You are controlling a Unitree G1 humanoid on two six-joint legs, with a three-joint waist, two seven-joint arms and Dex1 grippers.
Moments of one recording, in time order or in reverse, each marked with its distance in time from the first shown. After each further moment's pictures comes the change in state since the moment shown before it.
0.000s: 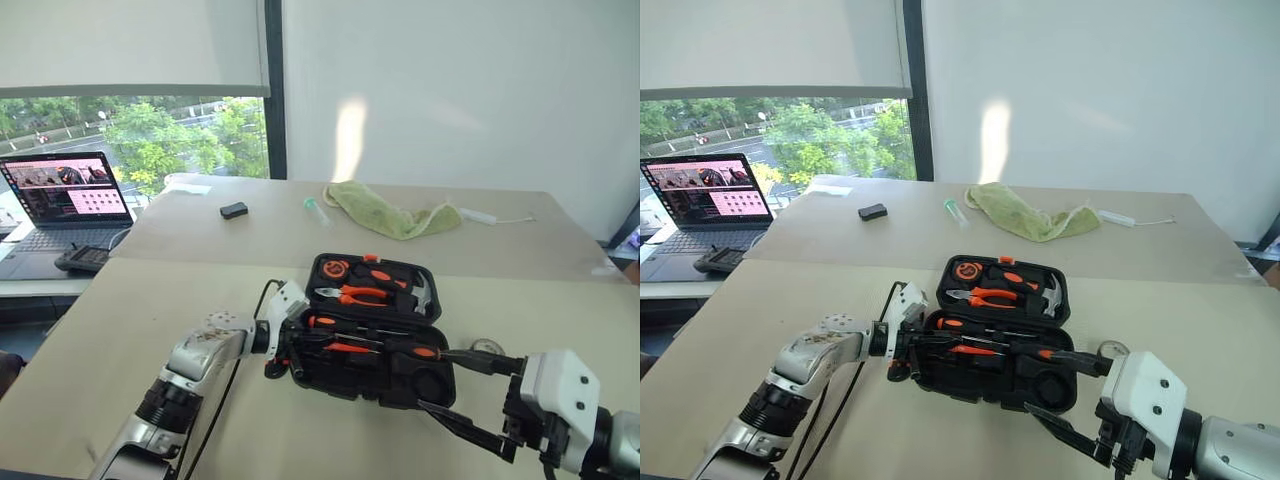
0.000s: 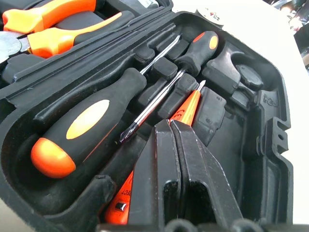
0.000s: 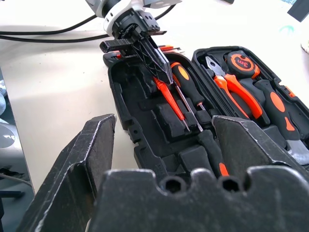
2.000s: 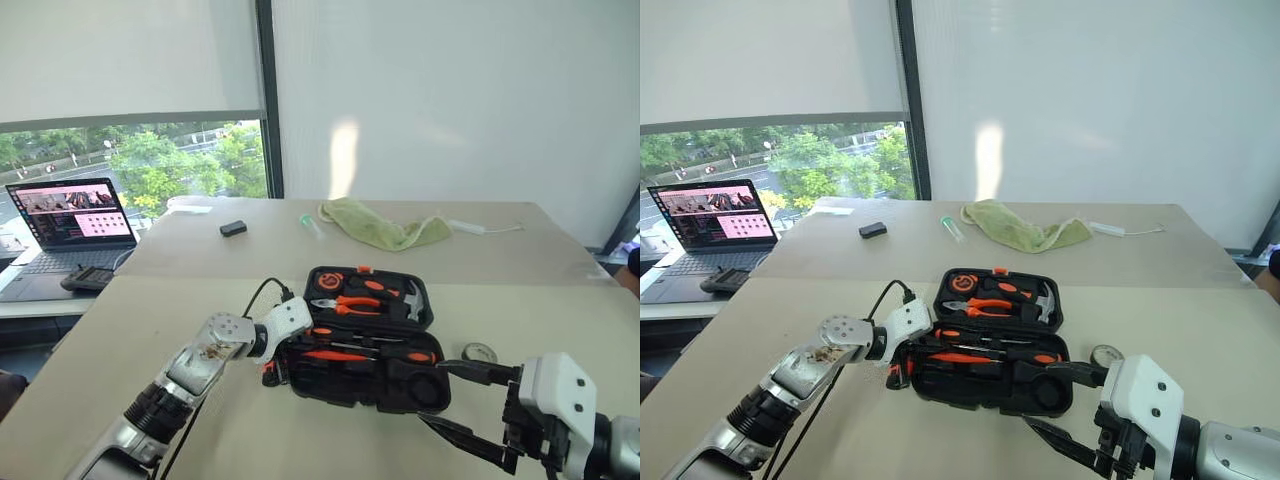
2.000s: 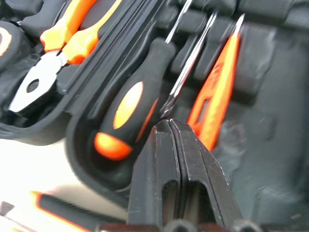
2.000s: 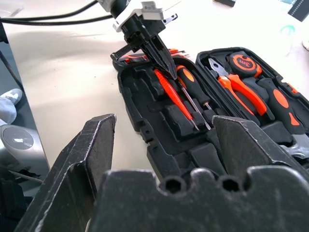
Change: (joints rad) left arm 0.012 0.126 -0.194 0.027 0.305 -0.359 0.038; right arm 0.067 -0.070 -0.010 -0.001 0.096 -0.009 -0.057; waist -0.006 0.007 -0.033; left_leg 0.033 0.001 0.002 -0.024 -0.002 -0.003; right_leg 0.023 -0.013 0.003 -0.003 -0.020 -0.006
